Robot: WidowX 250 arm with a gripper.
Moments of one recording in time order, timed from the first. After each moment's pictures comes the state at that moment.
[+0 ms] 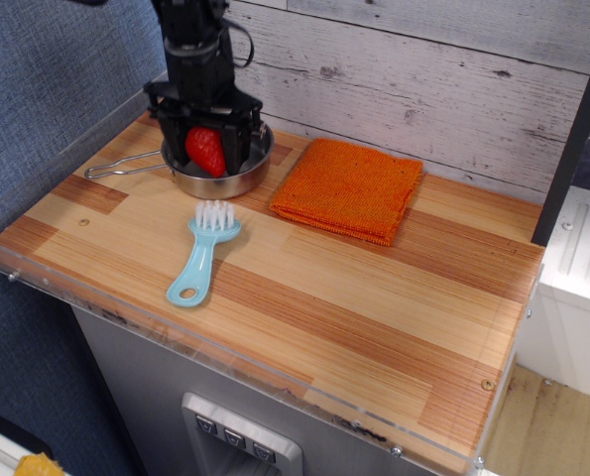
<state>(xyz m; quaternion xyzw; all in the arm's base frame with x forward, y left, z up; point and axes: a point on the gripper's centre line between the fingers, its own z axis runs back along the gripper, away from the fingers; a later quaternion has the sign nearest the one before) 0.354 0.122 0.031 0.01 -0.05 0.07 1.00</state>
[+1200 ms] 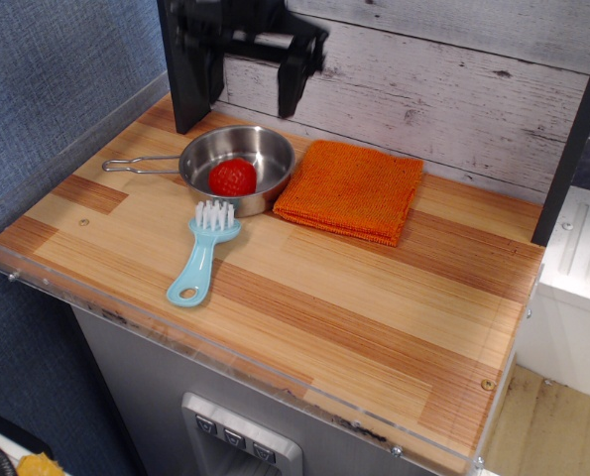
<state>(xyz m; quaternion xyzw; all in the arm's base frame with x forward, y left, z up) 0.335 0.051 0.134 0.06 -0.10 0.11 0.99</state>
